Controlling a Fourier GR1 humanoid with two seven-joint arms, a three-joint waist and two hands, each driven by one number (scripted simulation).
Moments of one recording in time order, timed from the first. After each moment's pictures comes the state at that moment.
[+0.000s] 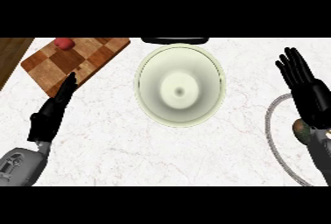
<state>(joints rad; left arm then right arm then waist) -0.24 0.54 -0.29 -1.29 0.23 0.22 -0.15 -0.29 -0.52 0.09 -1.40 -0.39 0.01 -0.20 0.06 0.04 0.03</state>
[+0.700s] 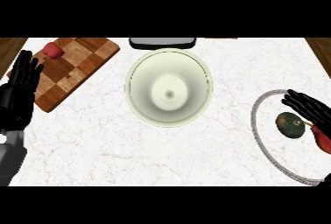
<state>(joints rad) -0.25 0.55 -0.07 -1.40 0.40 0.25 -0.13 -0.07 -0.78 0.10 -1.54 -0.41 0.56 -0.41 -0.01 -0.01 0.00</state>
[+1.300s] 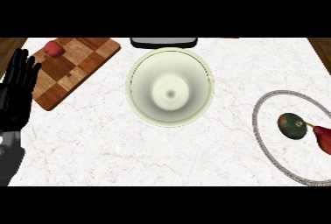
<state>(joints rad) -0.24 0.53 -0.03 -1.44 0.41 0.23 -0.11 -0.05 -1.17 -0.15 -1.51 -0.25 0.67 -0.47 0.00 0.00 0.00</state>
